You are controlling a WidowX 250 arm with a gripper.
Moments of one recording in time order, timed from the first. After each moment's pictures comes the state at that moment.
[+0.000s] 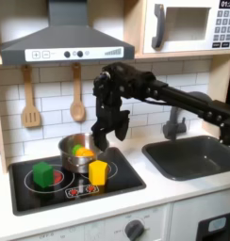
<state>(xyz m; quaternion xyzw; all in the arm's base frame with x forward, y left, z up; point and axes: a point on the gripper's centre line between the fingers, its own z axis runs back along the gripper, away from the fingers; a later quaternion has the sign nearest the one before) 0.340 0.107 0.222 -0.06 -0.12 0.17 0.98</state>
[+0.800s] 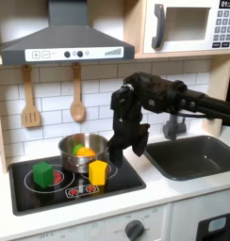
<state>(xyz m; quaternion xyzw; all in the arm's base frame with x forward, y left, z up) 0.267 0.102 0.221 -0.05 -0.14 0.15 0.98</state>
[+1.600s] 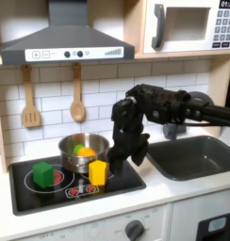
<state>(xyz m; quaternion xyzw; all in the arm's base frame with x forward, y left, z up) 0.262 0.106 0.204 -0.05 -0.15 0.15 0.98</state>
